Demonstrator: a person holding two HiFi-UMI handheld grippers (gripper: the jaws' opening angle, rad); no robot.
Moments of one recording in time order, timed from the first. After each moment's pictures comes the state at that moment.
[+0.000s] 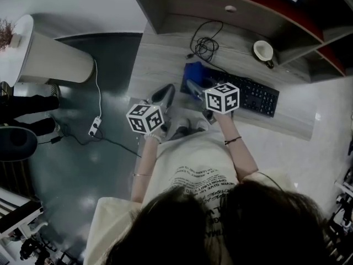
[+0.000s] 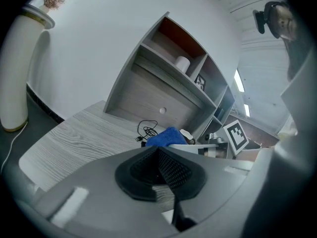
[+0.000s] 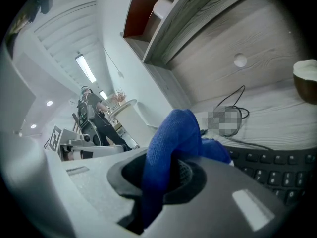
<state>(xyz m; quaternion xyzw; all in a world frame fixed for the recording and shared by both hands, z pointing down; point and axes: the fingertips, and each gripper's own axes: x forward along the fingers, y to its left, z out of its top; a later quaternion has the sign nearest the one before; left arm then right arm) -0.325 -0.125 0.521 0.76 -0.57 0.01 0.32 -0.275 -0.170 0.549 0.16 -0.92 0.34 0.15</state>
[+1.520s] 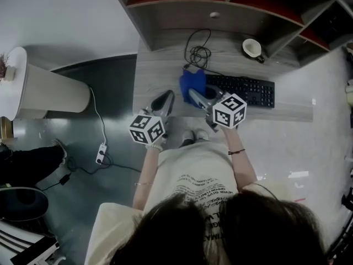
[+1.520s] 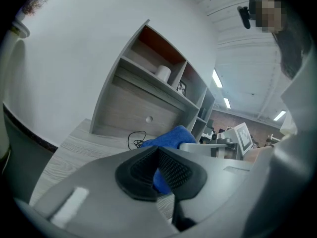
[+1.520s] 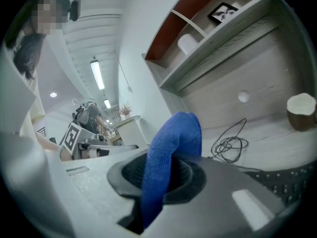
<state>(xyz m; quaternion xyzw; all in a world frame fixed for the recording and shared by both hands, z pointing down) -0.340 -0.125 0.479 0.83 -0.50 0.01 0.24 -0.272 -0.149 0.487 0.21 -0.95 0.24 0.05</state>
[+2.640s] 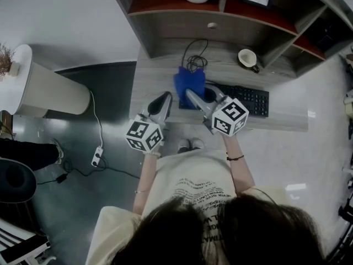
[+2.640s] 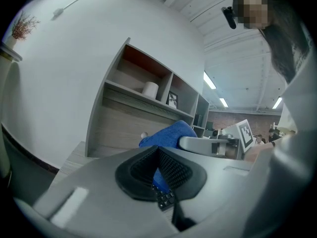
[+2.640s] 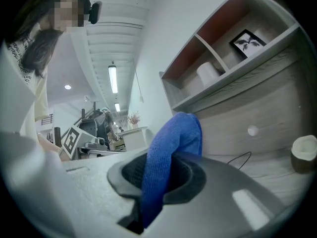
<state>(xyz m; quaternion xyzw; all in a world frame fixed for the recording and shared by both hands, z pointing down) -0.319 -0.124 0.418 0.84 -0.52 -0.01 0.15 -0.256 -0.150 0.411 0.19 -0.97 0.15 -0.01</state>
